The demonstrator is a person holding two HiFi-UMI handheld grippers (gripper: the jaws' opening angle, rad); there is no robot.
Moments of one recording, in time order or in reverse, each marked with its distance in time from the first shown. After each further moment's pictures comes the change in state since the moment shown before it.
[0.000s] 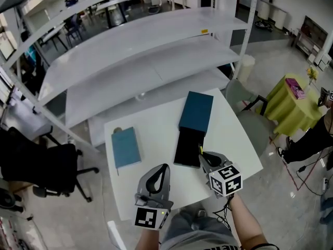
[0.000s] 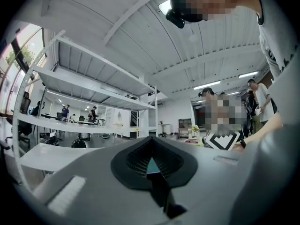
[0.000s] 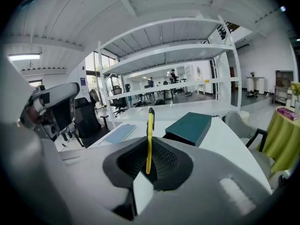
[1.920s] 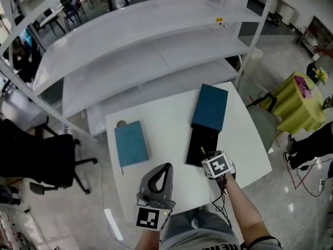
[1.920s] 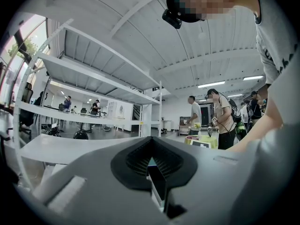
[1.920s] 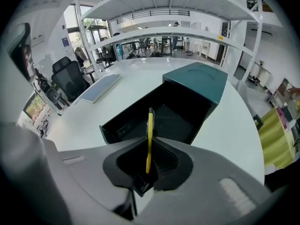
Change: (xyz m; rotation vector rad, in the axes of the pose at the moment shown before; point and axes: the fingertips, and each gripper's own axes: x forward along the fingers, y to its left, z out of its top) left arm 0.005 0.057 -0.035 -0.068 0.056 0.007; right arm 0.098 -0.033 -0.113 -0.043 0.616 -0.127
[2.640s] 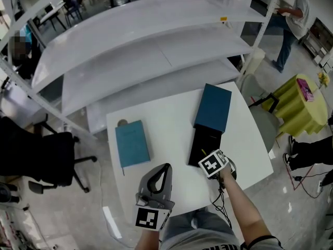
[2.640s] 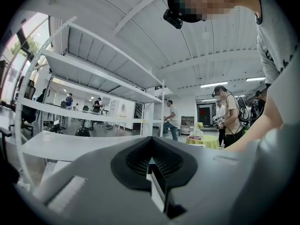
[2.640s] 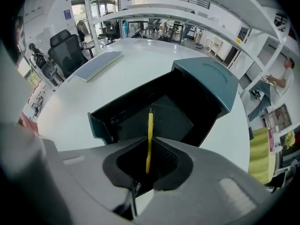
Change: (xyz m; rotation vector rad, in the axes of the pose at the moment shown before) left arm 0.000 0.019 -0.010 -0.025 0.018 0.018; right arm 0.022 0.003 0.001 -0.193 0.161 -0.069
